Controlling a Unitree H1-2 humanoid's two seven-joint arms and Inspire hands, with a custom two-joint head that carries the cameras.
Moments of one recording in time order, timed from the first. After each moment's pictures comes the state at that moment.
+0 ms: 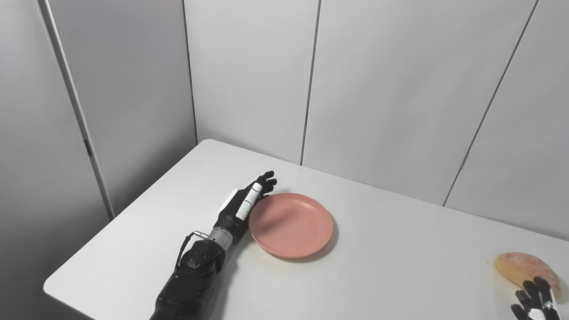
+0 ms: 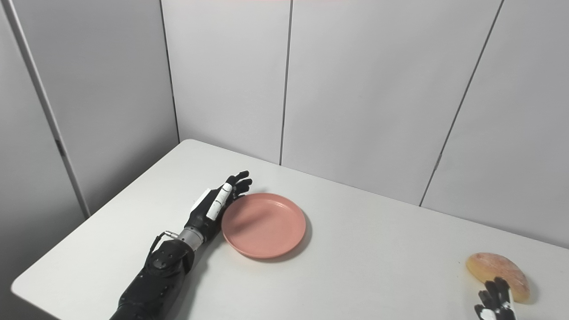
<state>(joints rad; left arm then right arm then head) -0.54 0.30 0.12 0.72 -0.17 -0.29 -0.21 -0.03 -0.08 -0.05 -0.22 0.16 0.04 0.08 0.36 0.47</state>
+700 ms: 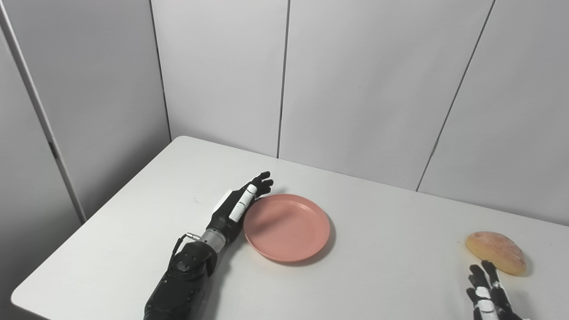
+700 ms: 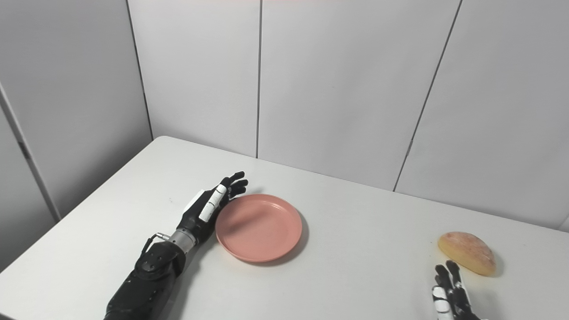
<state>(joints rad) -0.53 0.24 0.10 0.66 -0.18 -0.24 -0.26 -0.04 -0.04 -0.04 -0.11 0.15 0.03 0.08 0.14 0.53</state>
